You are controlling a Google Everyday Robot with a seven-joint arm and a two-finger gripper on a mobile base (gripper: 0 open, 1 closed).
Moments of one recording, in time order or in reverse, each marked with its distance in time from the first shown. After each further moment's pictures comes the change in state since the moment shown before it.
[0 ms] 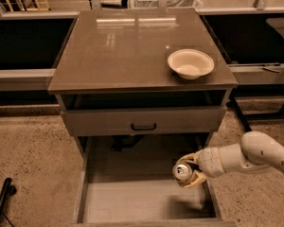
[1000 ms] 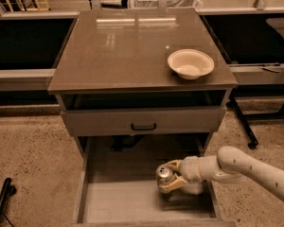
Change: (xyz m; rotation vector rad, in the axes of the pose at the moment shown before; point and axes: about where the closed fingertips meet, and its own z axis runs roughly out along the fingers) arm 0.050 -0.006 0.096 0.031 -0.117 0.354
